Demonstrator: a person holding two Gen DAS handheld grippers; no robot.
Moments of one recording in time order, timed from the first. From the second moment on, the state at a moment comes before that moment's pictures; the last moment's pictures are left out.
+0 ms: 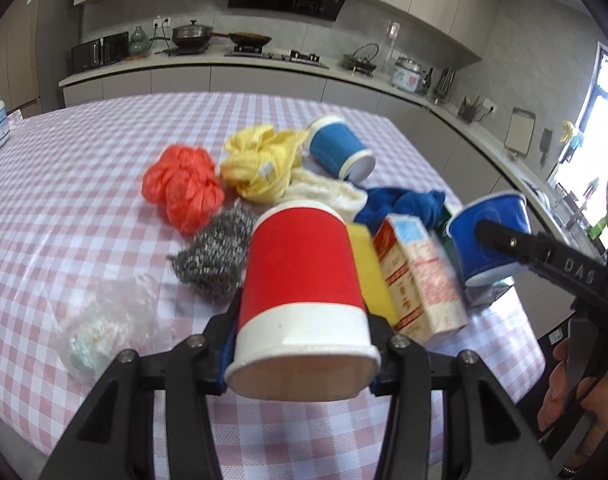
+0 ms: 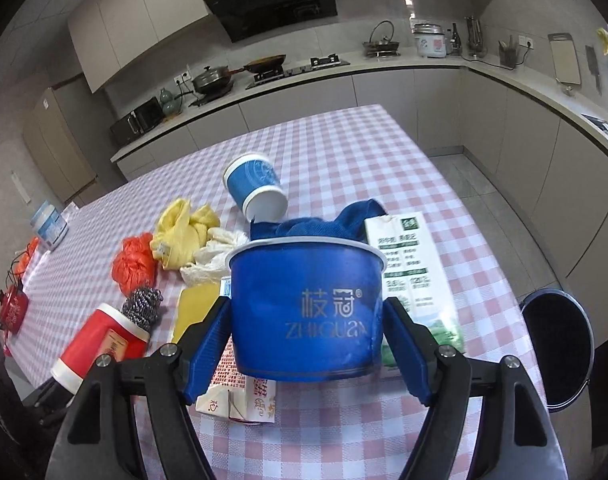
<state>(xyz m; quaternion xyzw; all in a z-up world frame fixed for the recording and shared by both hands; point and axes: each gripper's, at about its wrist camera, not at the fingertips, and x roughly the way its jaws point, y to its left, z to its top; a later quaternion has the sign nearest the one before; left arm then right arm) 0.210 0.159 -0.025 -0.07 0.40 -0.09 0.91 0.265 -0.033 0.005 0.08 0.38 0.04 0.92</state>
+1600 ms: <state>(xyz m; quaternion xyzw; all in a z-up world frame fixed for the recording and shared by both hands) 0.250 -0.272 -0.138 -0.06 0.54 -0.23 0.81 0.202 -0.486 -0.127 0.16 0.47 -0.07 0.86</state>
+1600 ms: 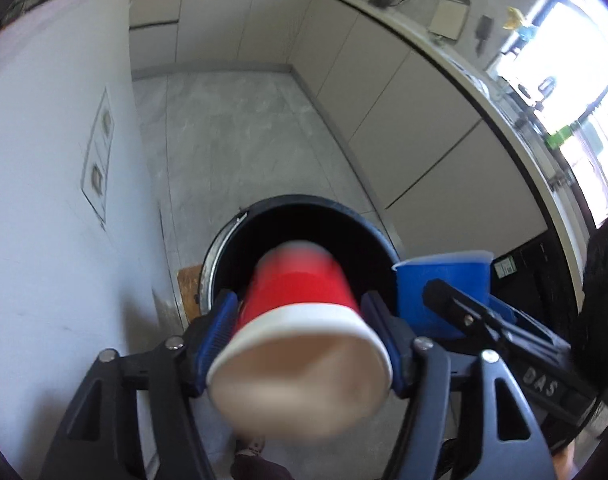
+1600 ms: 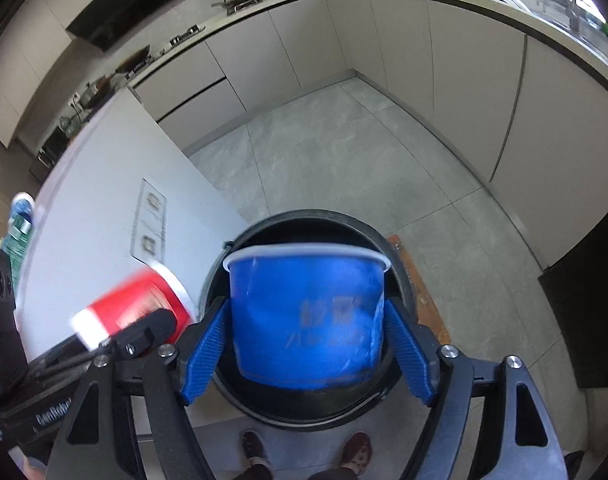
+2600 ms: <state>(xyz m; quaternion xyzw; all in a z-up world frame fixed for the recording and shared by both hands) 0.202 -0.194 -0.004 -0.04 0.46 -0.20 0.87 0.158 -0.414 -0.006 0.16 0.42 -0.07 0.89</state>
